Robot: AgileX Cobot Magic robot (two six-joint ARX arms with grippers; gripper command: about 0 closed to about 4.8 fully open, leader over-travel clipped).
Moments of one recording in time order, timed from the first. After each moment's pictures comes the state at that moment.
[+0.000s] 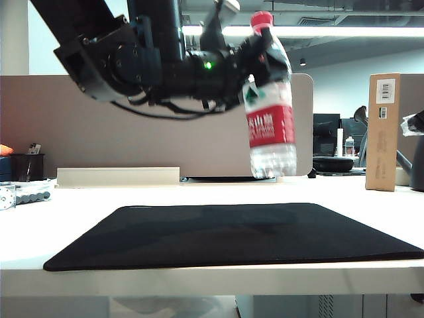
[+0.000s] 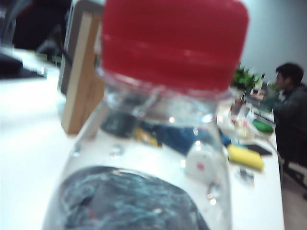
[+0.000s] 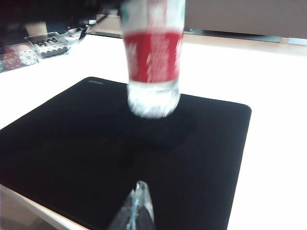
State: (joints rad) left arm -0.66 1.96 1.11 1.03 0.39 -0.28; right arm 0.52 0.07 0.01 -0.04 -0.02 0.03
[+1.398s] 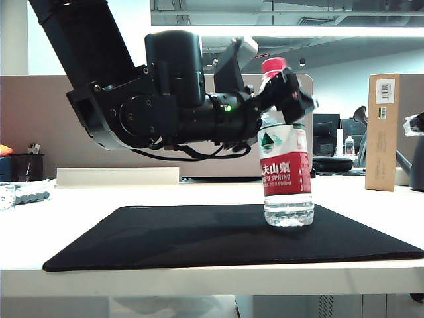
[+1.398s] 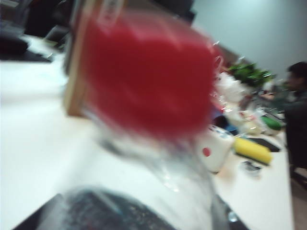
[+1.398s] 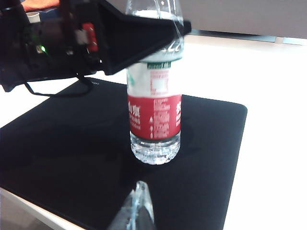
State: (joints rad) left arm -0.73 2.09 1.06 1.20 0.28 -0.29; right arm 0.51 0.07 0.01 -0.04 -0.02 0.03
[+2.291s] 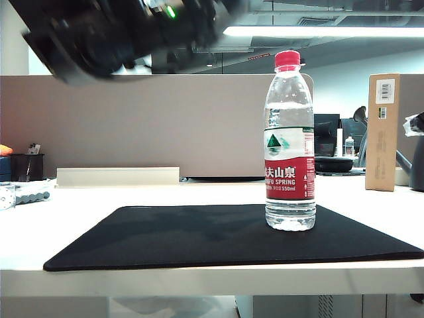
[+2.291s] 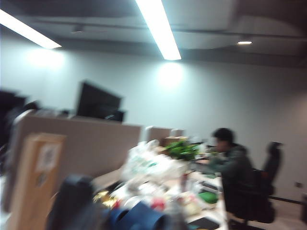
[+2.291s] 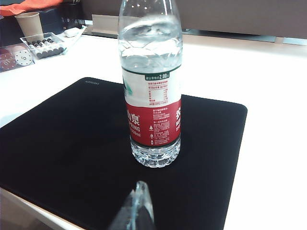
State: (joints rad) left arm -0.58 1.84 1.06 1.41 0.59 -0.45; right arm 0.50 0.07 0.01 -0.04 -0.02 0.03
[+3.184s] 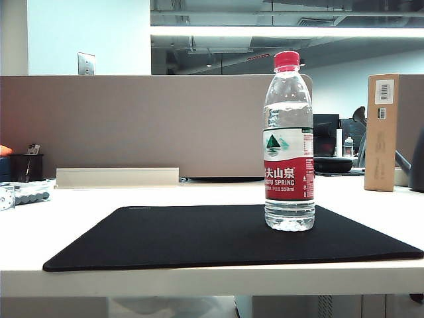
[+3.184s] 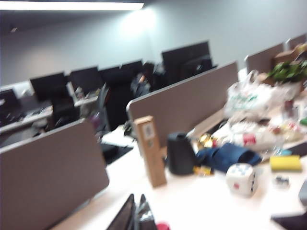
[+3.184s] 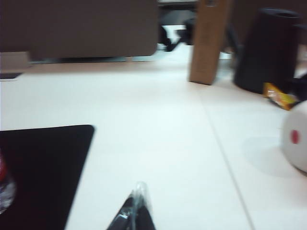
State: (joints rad) left arm -1.23 0.80 1.06 -0.02 -0.39 0.36; right arm 0.01 0.00 0.01 -0.04 -0.02 0.03
